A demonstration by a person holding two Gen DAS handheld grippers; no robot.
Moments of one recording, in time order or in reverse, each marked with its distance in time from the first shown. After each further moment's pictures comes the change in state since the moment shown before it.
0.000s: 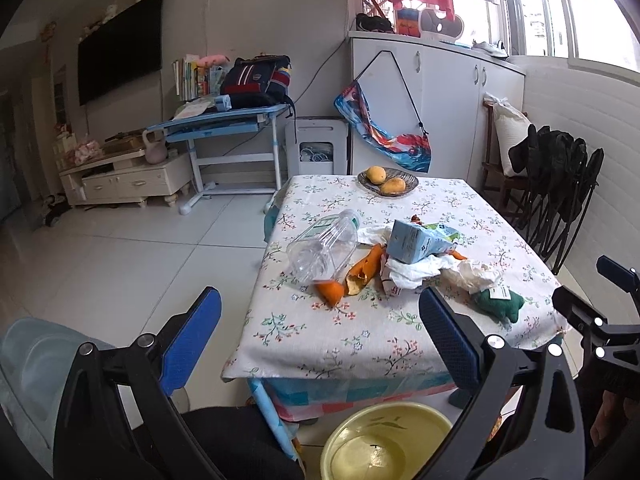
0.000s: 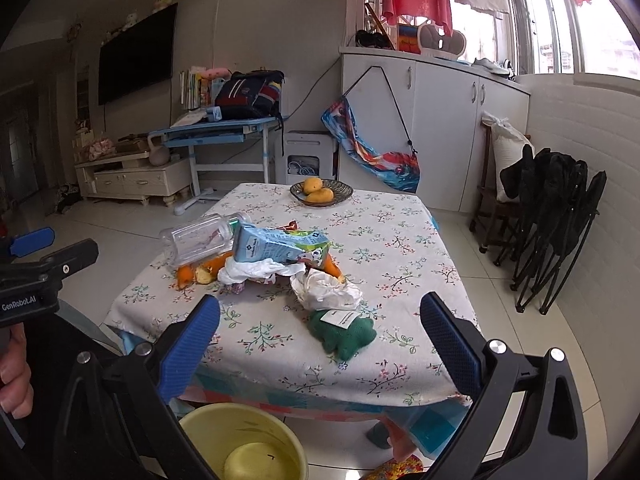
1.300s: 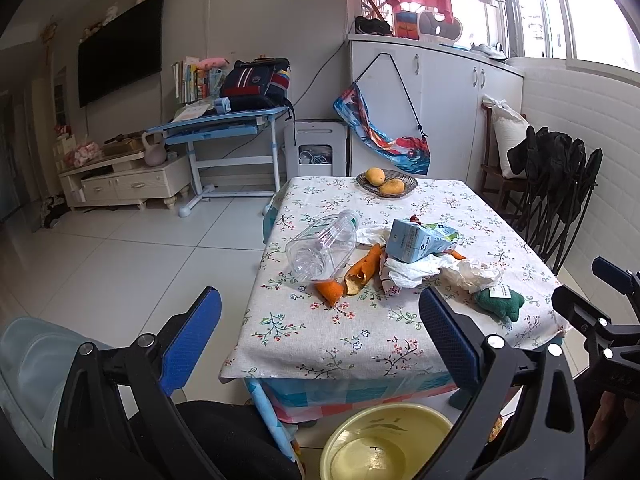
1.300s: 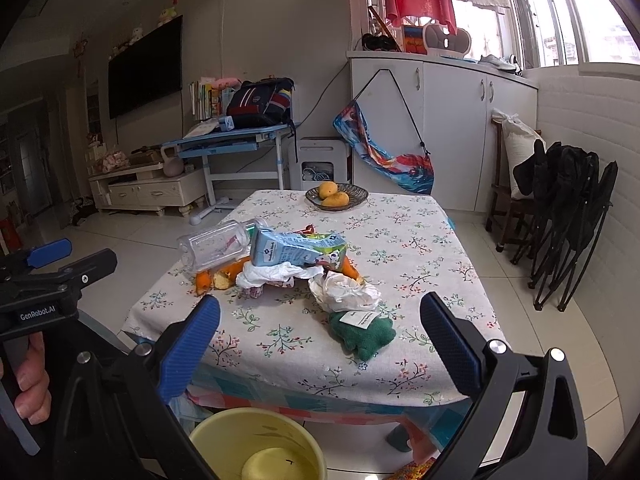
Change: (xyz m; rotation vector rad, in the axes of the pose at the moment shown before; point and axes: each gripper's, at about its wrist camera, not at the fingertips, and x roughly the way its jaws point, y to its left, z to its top) left arm 0.001 -0.002 -0.003 0.001 -0.008 -0.007; right arm -0.010 -0.002 -0.002 0.034 -0.016 0.073
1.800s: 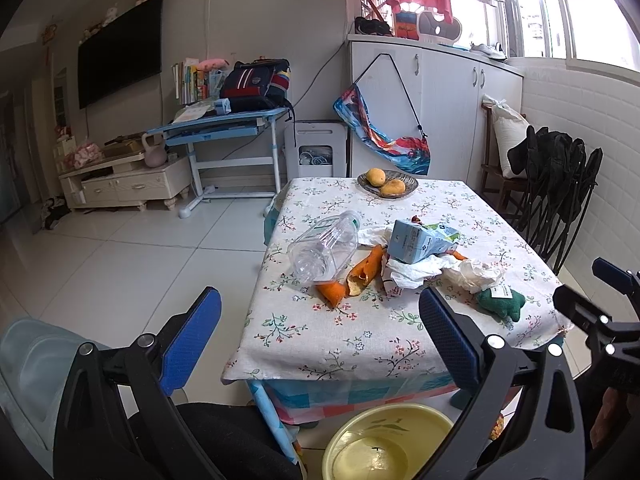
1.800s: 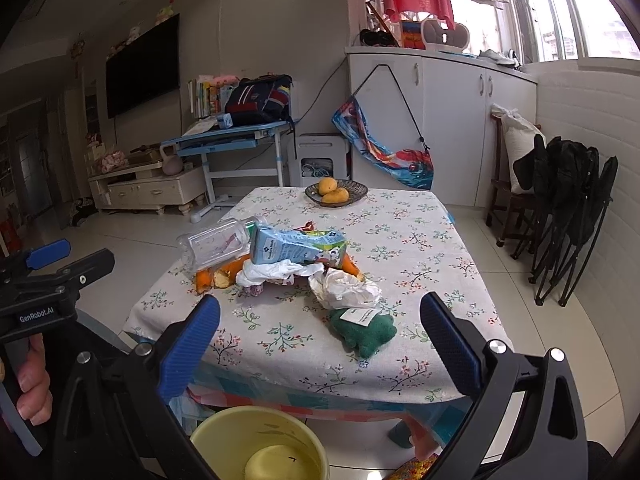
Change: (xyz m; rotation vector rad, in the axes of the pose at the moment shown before) left arm 0.001 0.001 0.000 0.003 0.000 -0.002; right arm 0.002 -0.004 0.003 0.022 0.017 -0.002
